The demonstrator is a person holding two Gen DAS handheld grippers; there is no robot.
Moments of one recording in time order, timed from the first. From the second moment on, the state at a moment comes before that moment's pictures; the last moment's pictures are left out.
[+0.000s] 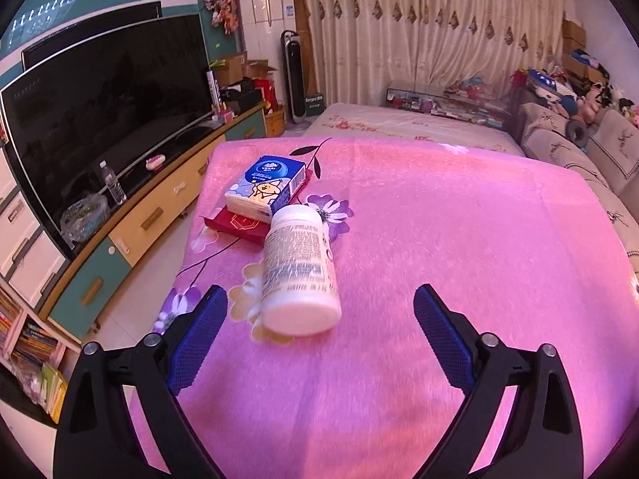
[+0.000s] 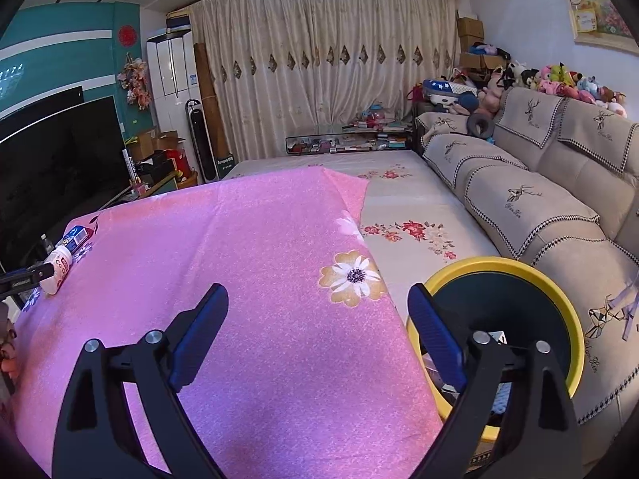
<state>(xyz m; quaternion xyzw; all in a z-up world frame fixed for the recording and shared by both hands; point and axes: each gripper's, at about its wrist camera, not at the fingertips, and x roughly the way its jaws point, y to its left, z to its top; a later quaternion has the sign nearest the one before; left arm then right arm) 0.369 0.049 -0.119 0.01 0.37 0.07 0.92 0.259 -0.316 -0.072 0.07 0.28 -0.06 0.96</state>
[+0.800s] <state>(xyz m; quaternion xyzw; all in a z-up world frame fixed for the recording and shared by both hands) 0.382 0.017 -0.120 0.02 0.39 0.02 0.92 0.234 -0.334 -0.065 0.08 0.26 -0.08 0.96</state>
